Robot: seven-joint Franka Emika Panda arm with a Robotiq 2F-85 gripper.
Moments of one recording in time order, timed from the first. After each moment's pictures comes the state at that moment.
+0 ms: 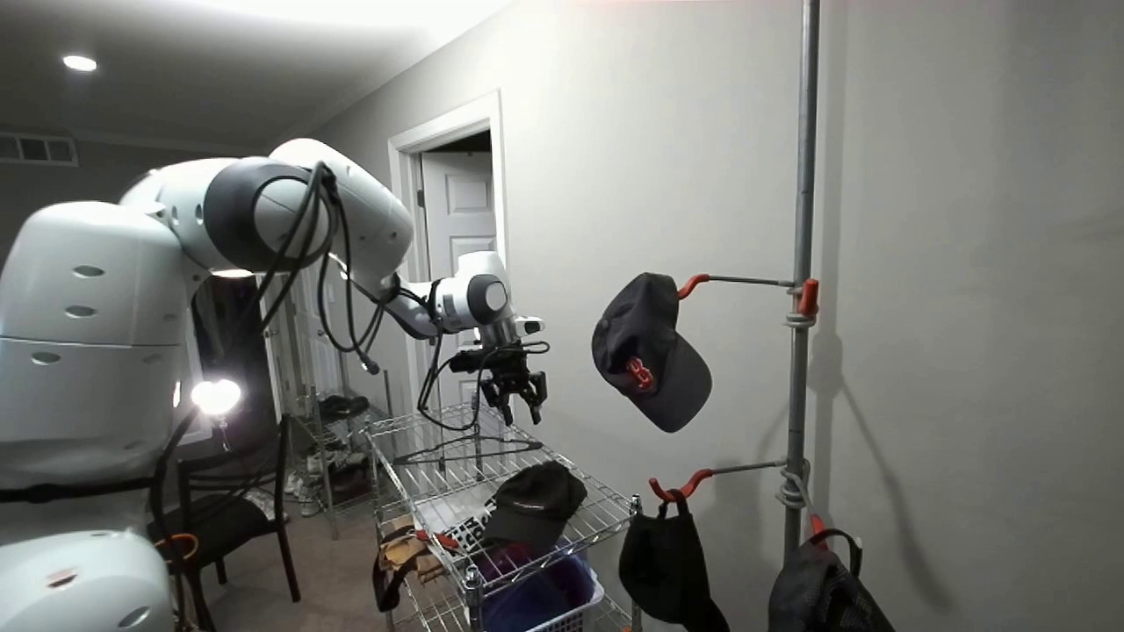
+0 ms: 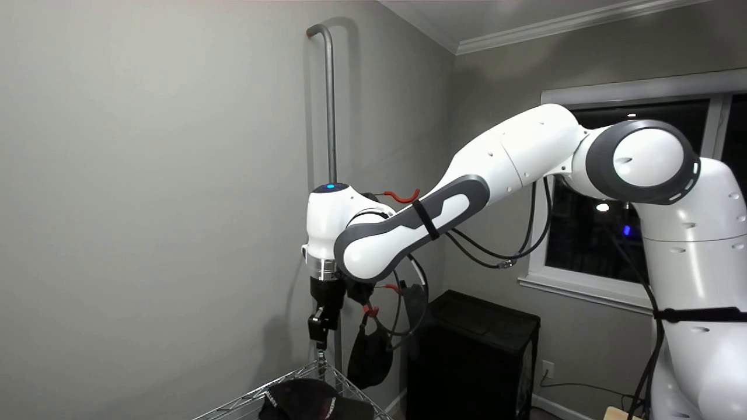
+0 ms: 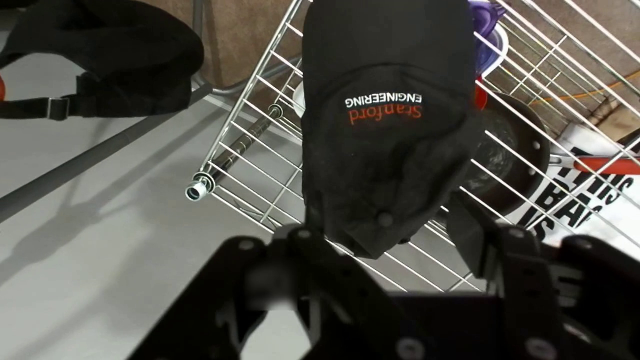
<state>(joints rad) 0.27 0.24 0.23 -1.88 -0.28 2.22 0.12</state>
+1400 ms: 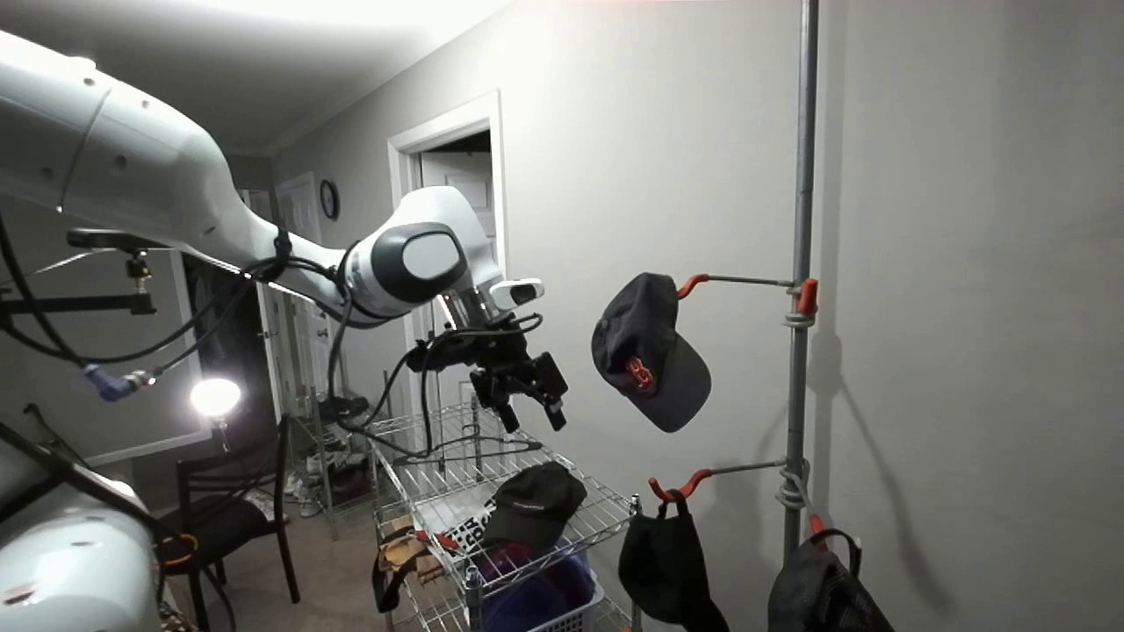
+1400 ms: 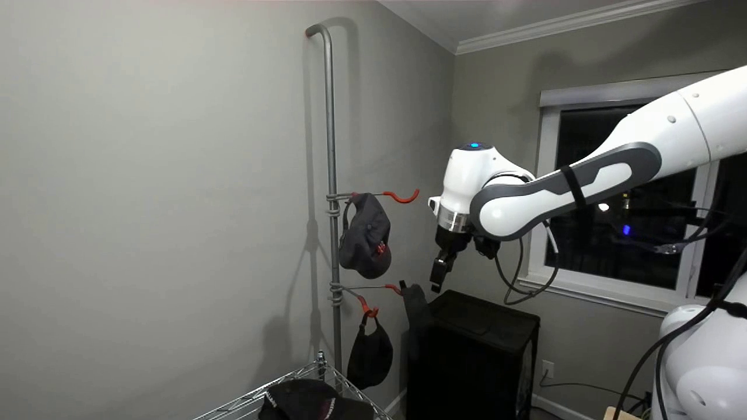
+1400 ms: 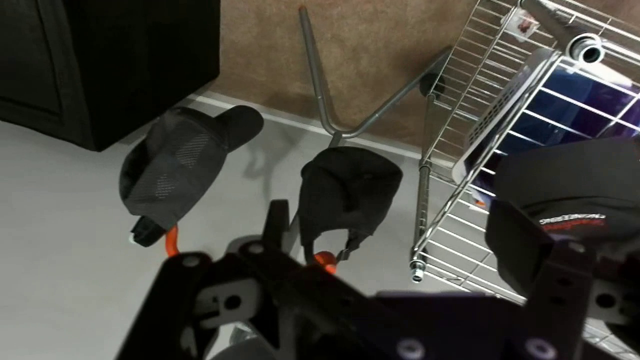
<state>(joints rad) 0.09 -0.52 0.02 -2.52 -0.29 2.28 -0.01</state>
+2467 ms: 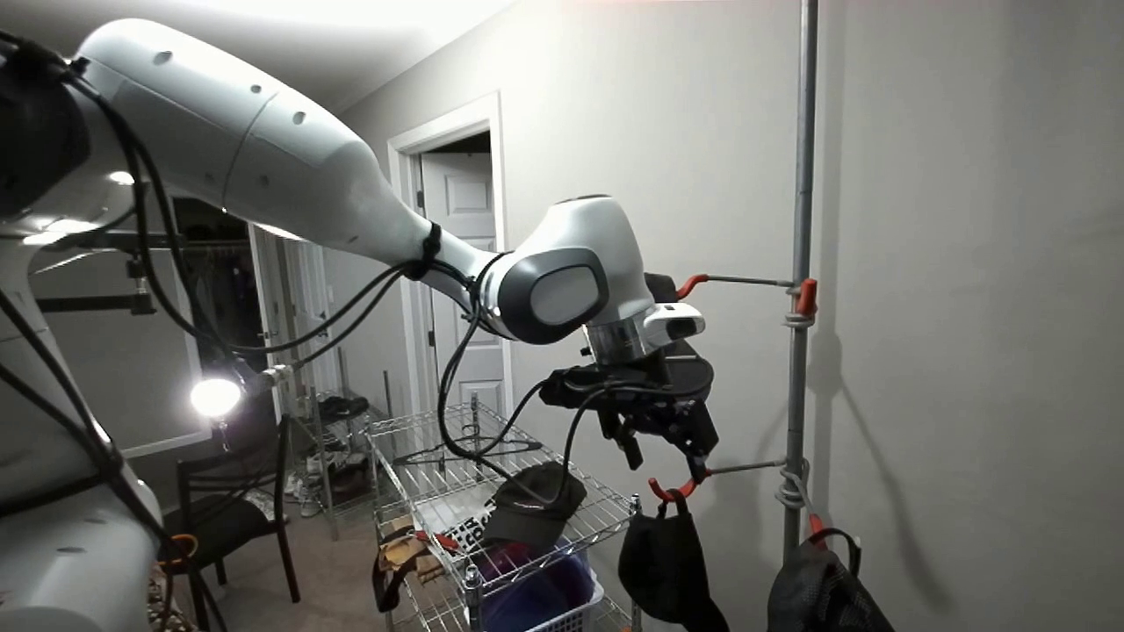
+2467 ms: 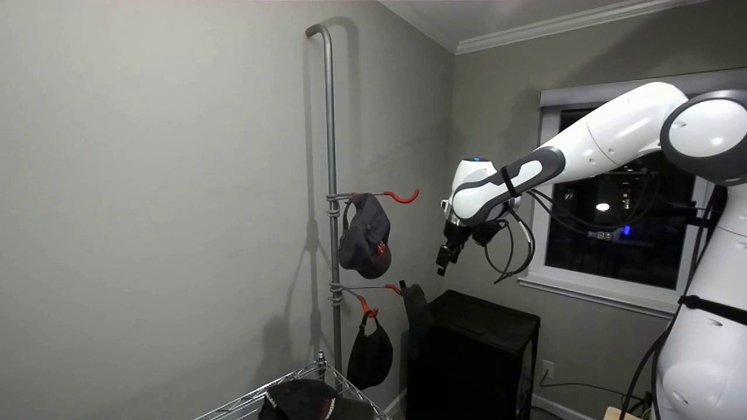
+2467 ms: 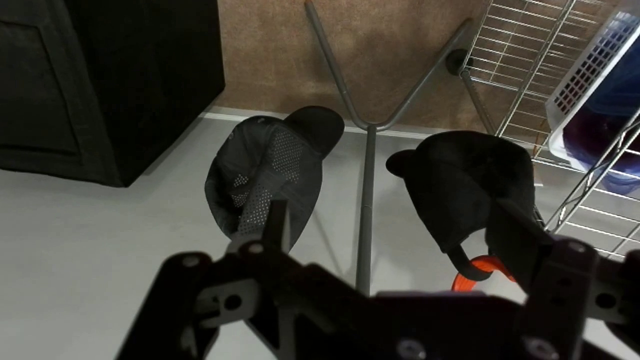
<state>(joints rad) -0.03 -0.17 -0.22 -2.27 -0.11 2.40 -0.33</state>
